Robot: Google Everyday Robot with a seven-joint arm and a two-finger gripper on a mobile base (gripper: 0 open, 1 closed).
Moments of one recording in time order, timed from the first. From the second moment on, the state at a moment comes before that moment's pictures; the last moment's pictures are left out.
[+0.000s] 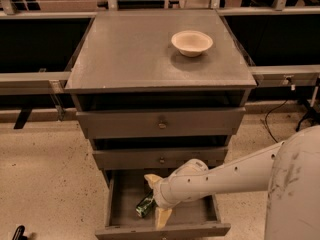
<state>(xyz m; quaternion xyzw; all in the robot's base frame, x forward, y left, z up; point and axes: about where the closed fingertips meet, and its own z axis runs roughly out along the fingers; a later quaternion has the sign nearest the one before) 0.473 0.027 0.435 -0.78 0.57 0.07 0.24</state>
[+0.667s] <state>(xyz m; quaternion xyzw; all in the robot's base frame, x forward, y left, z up) 0.469 0.030 0.426 -0.80 0.55 0.08 0.22</state>
